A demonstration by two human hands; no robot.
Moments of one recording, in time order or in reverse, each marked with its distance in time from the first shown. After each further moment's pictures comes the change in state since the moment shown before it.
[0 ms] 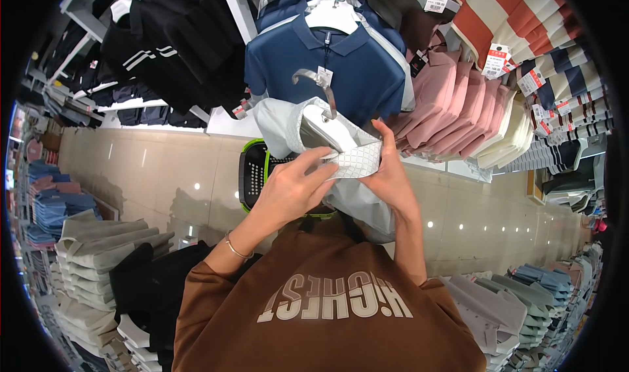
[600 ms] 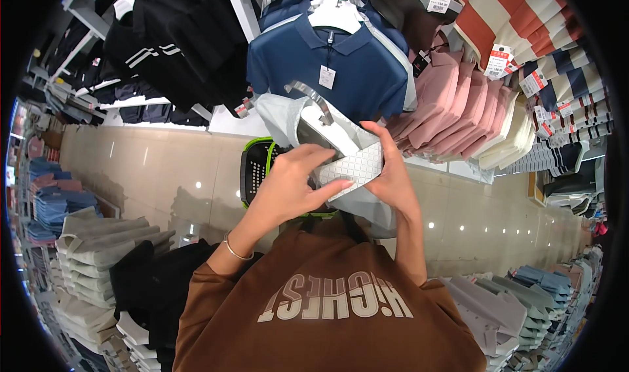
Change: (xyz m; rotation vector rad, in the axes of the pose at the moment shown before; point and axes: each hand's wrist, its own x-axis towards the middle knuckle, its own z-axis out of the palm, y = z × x) left_hand 0.014 0.011 -0.009 -0.205 -0.007 -0.252; right_hand -0.001 -0.011 -0.001 -0.027 -0.065 -0.084
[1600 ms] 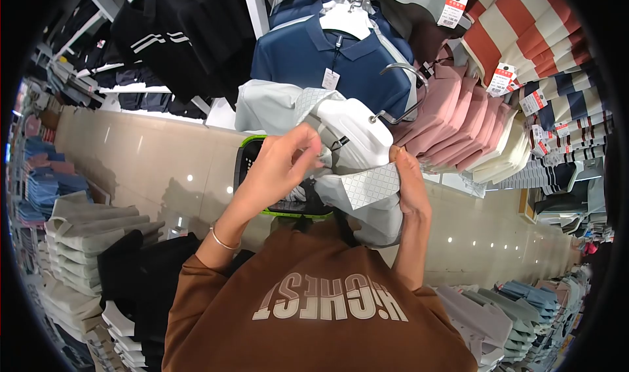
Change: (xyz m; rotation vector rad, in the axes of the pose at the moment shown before) left_hand 0.008 -0.012 -0.023 -0.357 -0.095 -0.244; right_hand -0.009 0.013 -0.032 0.403 0.031 0.218
